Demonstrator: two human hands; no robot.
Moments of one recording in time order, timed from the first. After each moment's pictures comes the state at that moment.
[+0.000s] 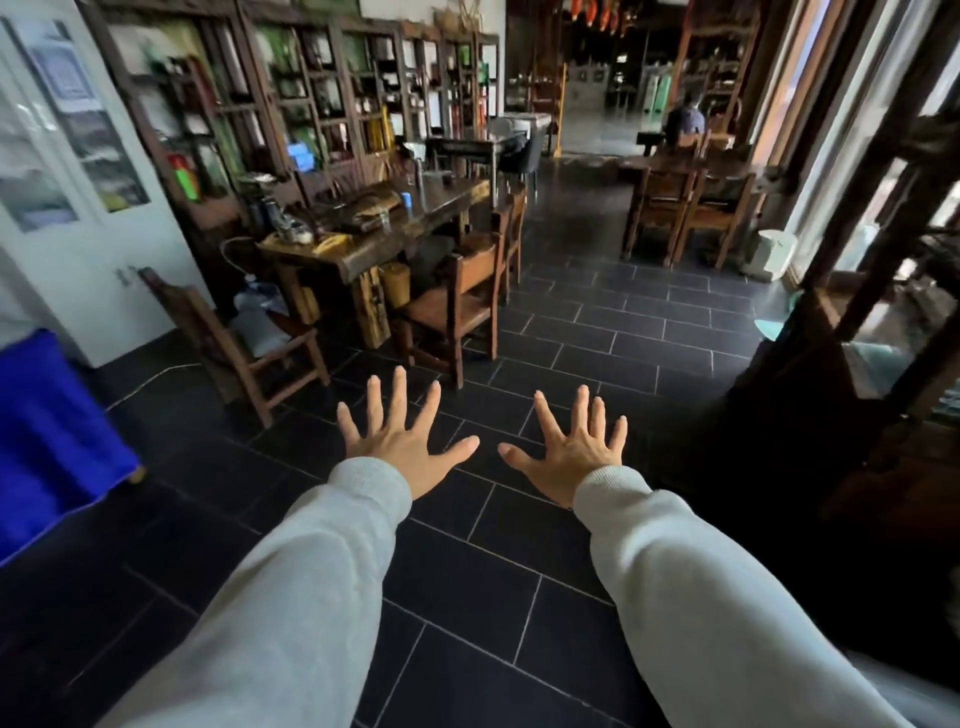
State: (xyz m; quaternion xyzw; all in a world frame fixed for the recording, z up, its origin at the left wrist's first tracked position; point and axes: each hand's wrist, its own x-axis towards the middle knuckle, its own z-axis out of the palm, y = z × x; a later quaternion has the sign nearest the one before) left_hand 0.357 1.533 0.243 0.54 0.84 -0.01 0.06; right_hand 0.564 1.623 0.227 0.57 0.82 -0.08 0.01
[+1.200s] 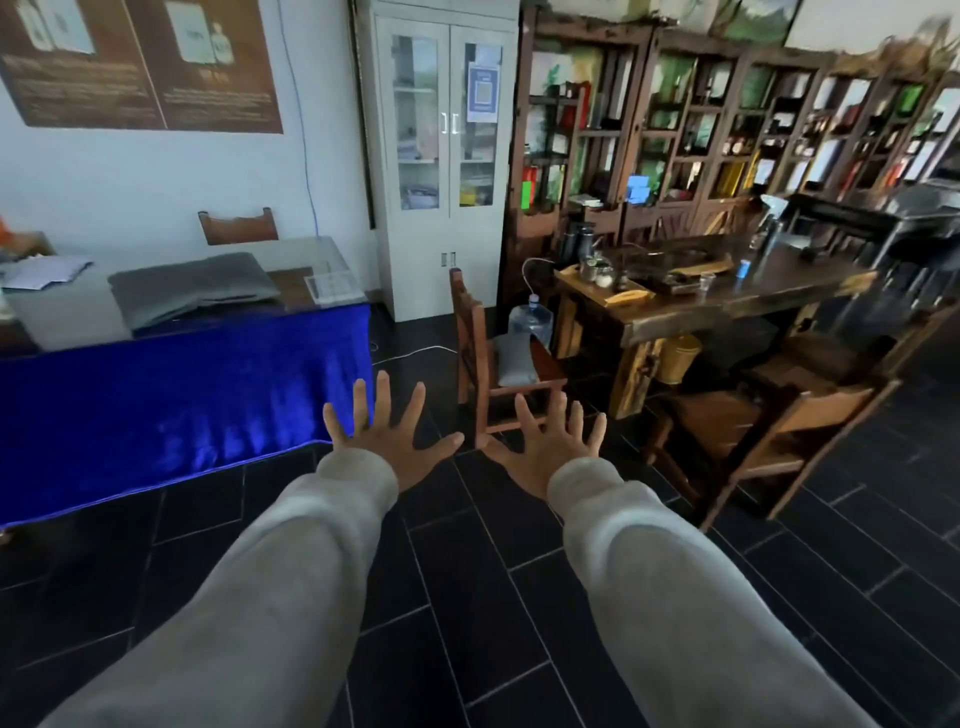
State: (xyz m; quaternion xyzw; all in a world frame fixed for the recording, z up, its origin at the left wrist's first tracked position) left_hand -0.082 1.624 0.249 0.16 0.98 0.03 0.05; right_hand 0.000 1.818 0.242 0.24 0.97 -0.05 0.04
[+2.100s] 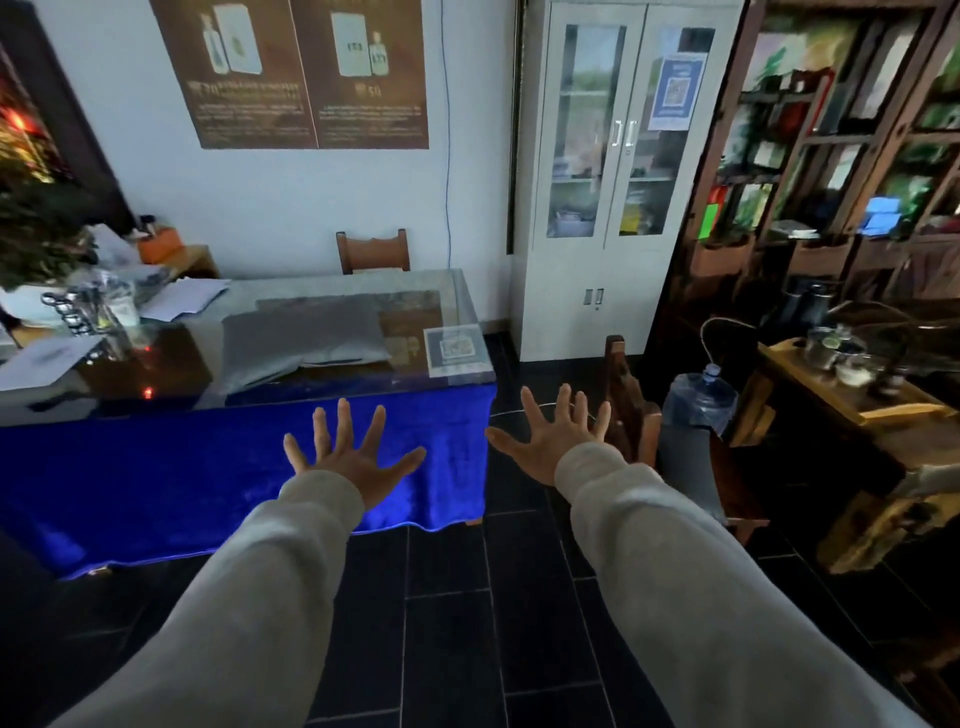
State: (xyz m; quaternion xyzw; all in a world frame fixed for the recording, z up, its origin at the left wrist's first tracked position) left_hand -0.615 1.566 0.237 -0.04 0.99 0.07 0.12; right_hand -0.617 1.831 0.240 0.08 0.99 -0.04 0.08
